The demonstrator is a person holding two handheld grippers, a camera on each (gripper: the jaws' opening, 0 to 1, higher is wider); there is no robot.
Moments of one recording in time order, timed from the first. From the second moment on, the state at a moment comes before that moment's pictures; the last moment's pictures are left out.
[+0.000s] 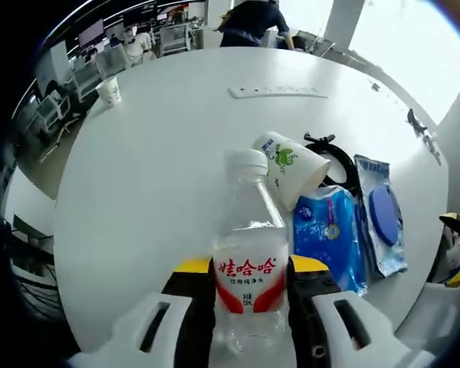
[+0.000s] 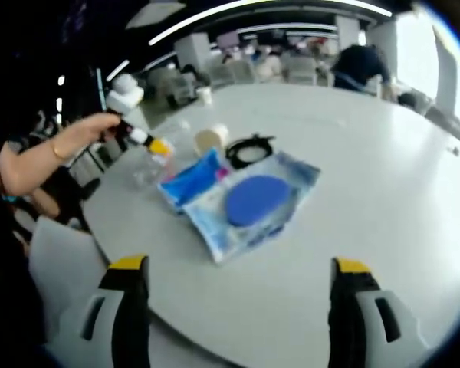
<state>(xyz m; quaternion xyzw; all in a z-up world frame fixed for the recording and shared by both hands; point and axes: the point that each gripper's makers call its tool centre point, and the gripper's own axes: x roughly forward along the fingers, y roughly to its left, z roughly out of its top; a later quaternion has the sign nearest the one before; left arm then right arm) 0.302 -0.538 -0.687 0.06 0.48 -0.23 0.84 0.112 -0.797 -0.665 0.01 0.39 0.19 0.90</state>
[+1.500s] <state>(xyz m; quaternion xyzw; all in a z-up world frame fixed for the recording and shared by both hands) 0.277 -0.522 -0.662 0.02 0.27 -0.08 0.96 0.108 -0.798 -0.654 0.01 0.36 0.18 0.91</state>
